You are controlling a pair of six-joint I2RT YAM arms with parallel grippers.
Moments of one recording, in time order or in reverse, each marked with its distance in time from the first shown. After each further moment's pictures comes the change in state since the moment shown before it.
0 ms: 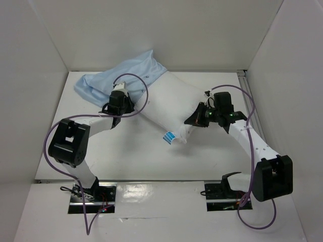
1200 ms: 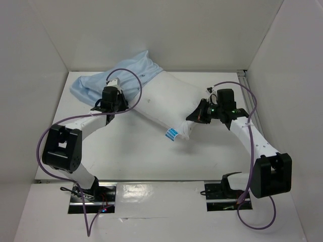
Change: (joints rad) left arm 0.065 -0.085 0.048 -0.175 0.035 0.001; right arm -0.050 0.031 0.045 -0.007 -0.042 -0.043
